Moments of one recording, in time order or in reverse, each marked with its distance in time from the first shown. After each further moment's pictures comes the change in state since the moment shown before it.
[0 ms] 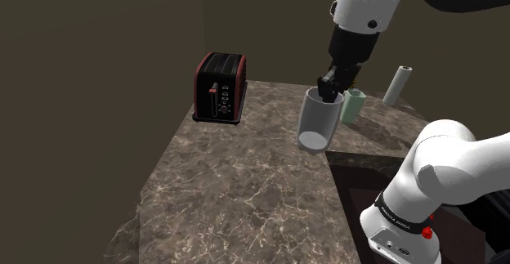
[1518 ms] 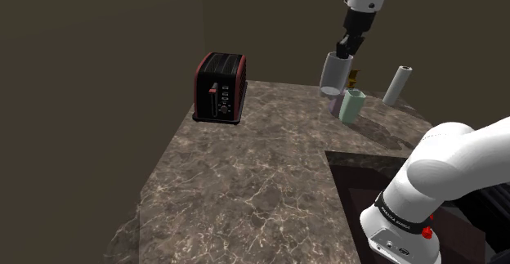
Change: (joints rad) arm -0.174 0.246 -0.495 0.117 -0.343 0.134 -0.505
